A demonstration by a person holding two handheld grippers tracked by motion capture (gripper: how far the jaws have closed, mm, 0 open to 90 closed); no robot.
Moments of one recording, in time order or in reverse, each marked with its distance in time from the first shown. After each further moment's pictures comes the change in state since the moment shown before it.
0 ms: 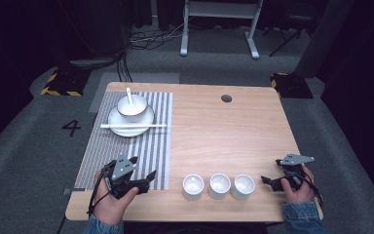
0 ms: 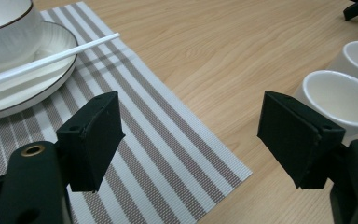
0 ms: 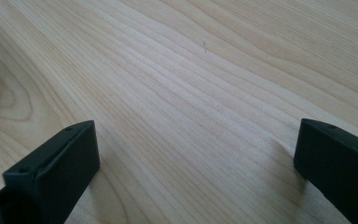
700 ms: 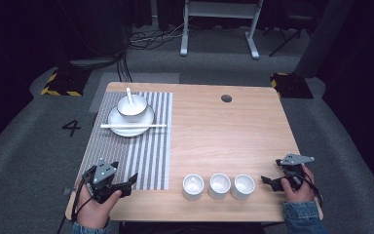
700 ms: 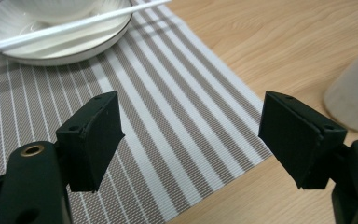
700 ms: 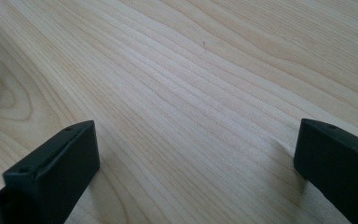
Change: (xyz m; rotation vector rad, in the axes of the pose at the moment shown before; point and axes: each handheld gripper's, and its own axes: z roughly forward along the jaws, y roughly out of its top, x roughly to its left) left arm 0.028 -0.027 -0.028 0.034 0.100 -0.074; right arm 0.000 0.000 0.000 0.000 0.000 0.001
